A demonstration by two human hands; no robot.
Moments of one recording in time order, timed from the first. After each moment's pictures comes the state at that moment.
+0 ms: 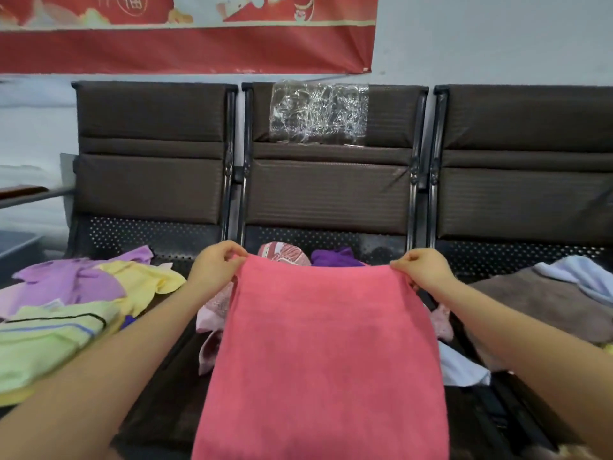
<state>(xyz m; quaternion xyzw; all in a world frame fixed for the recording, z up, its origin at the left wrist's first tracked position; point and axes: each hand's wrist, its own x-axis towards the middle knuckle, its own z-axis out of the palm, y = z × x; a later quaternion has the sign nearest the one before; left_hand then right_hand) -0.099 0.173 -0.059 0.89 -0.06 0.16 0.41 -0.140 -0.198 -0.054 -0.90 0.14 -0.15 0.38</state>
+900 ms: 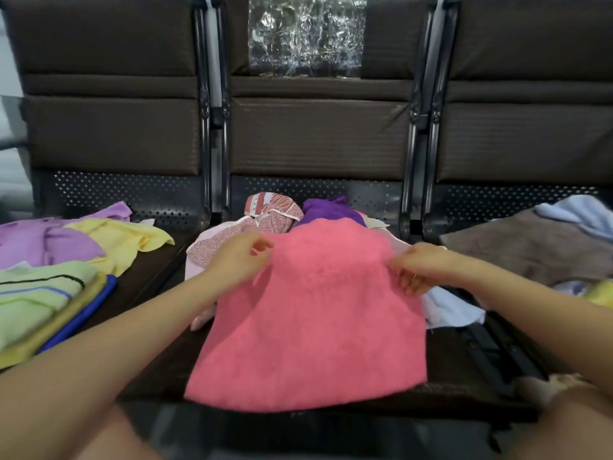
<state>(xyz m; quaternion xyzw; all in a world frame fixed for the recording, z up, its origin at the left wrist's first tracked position) -0.130 0.131 -0.106 0.94 -0.15 0.05 0.31 -0.186 -0.181 -0.086 -0.90 0.18 0.16 0.37</state>
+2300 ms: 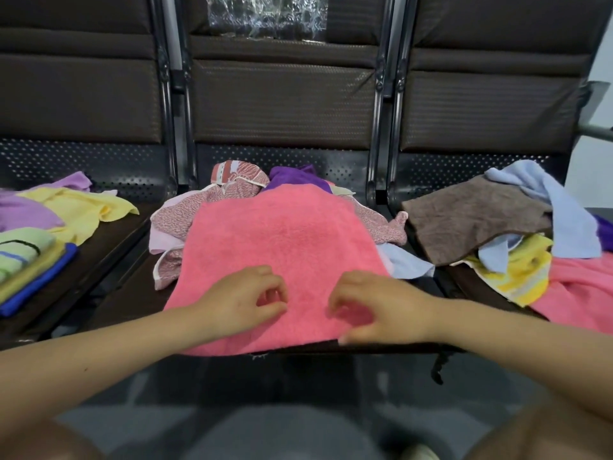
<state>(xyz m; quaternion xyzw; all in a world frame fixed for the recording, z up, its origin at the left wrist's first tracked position) -0.244 0.098 -0.135 0.89 -0.40 -0.03 0.22 -0.315 -0.160 -0.115 -0.93 -0.31 0.05 0.16</state>
